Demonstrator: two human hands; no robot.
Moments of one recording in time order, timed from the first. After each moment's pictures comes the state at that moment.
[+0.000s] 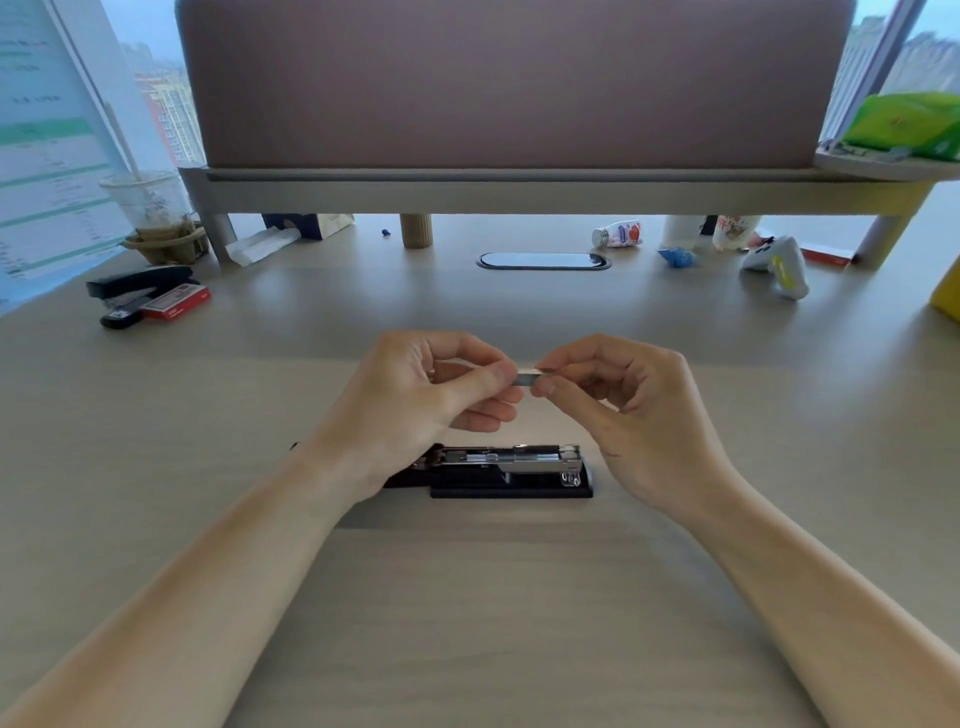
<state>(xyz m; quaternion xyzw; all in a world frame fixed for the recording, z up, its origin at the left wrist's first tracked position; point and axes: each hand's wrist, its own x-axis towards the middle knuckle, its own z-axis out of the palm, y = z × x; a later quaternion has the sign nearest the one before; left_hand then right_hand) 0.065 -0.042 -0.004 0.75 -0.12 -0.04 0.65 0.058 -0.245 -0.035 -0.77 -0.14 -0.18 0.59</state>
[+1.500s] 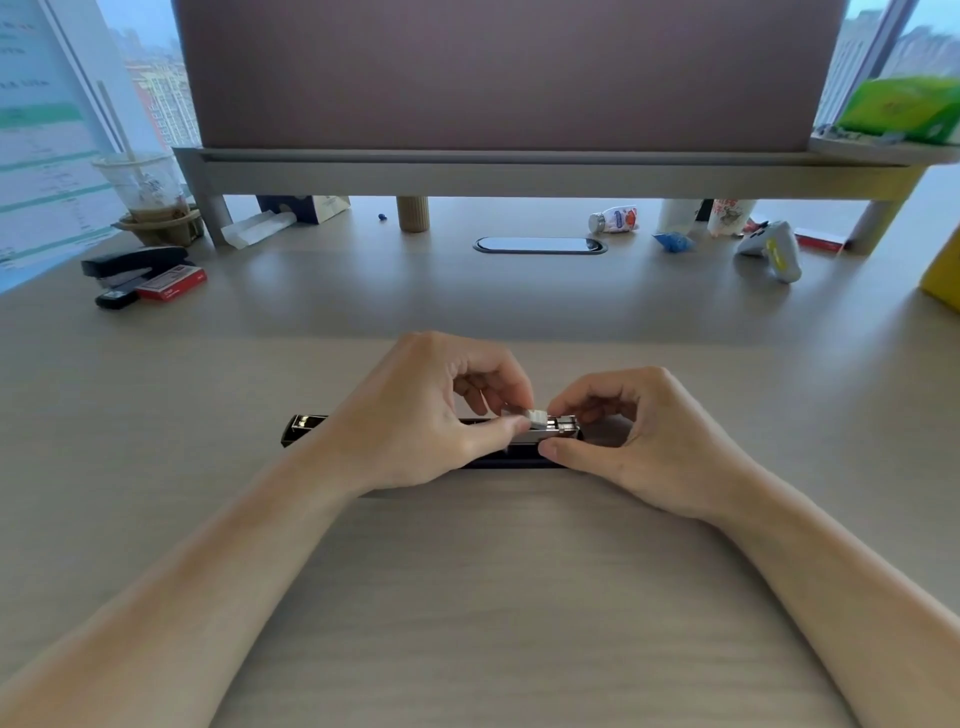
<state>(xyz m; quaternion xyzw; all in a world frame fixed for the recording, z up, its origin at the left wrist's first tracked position) 0.052 -0.036 -0.014 0.86 -0.32 0.06 0.39 0.037 -0.269 -0.048 -0.87 -0.17 -0.08 0.45</state>
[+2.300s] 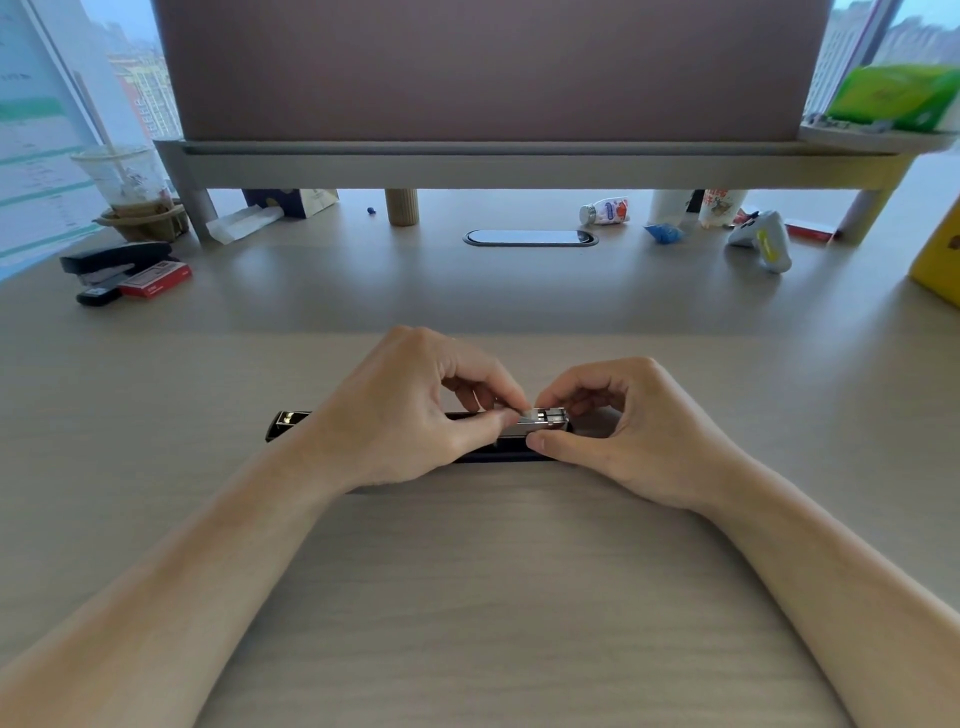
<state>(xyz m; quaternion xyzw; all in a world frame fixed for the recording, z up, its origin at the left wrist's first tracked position) 0.049 -0.037 -0.010 0.87 -0.33 0.07 0.35 0.036 -0.269 -0.043 -0.88 -0.17 -0.07 0.44</state>
